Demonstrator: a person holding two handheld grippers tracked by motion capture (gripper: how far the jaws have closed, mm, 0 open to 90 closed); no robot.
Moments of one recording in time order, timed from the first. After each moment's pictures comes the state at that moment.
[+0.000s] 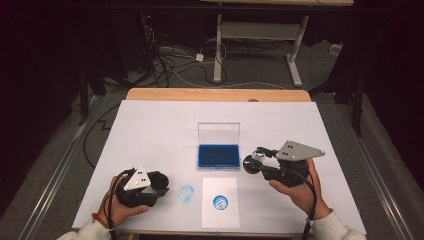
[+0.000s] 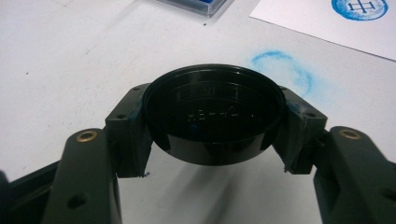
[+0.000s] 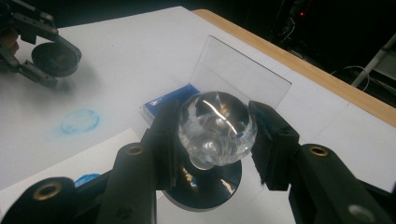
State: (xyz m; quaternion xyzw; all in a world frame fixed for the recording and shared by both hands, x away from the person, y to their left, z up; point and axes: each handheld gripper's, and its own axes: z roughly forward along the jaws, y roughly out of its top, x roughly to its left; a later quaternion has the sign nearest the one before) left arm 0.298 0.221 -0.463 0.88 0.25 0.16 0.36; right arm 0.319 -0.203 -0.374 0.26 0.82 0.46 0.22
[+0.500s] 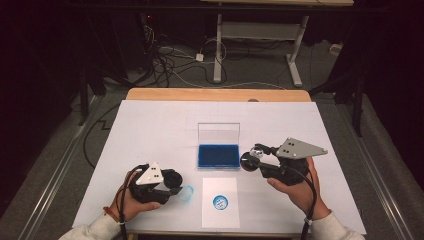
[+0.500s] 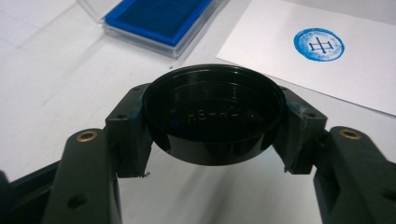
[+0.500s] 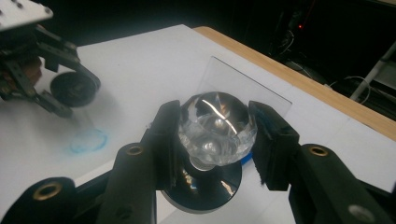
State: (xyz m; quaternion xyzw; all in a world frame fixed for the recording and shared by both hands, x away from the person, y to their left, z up) left arm 0.311 0.187 -0.456 0.89 0.20 0.13 0.39; right arm 0.317 -0.196 -0.362 0.26 0.80 0.49 0.22
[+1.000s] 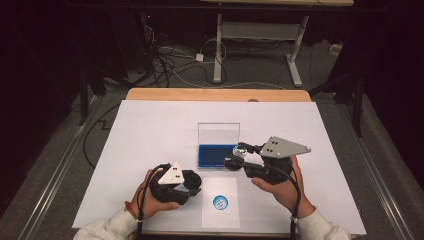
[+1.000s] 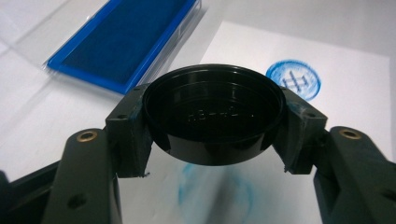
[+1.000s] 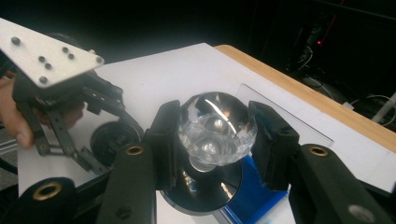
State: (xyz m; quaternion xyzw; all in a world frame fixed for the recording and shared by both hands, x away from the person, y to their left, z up) left arm 0.316 0.140 -0.455 0.89 0.18 0.11 0.40; right arm 0.317 -0.160 -0.357 0.23 0.80 0.52 0.21
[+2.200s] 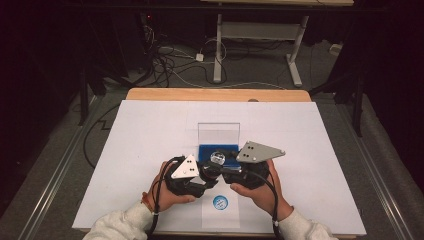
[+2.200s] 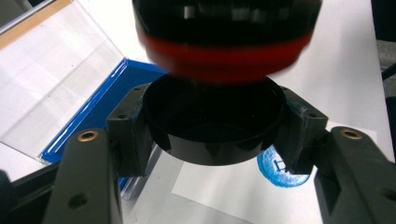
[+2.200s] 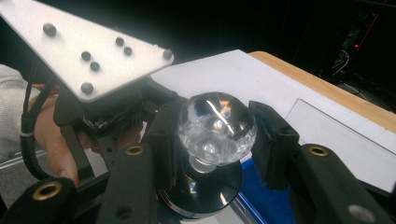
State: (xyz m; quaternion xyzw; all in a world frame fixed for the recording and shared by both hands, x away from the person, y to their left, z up) left arm 0.324 0.106 -0.432 0.87 0.14 0.13 0.45; right arm 0.313 -0.115 -0.370 0.21 0.80 0.54 0.17
